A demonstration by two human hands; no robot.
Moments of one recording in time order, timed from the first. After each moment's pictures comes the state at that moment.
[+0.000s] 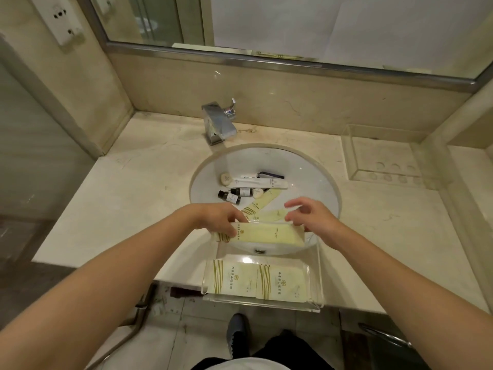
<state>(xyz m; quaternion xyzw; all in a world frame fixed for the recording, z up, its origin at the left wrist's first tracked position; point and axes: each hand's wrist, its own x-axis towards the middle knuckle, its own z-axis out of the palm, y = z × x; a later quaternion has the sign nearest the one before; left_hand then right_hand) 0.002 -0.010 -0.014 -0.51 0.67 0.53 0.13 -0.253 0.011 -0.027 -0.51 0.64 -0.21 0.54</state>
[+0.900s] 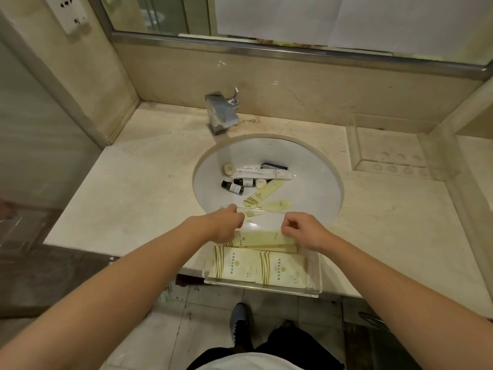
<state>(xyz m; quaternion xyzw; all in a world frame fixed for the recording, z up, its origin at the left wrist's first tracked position) -0.012 0.026 -0.051 -0.52 0.79 0.28 0.20 -0.245 0.043 -0.058 -0.68 0.59 -0.07 0.43</state>
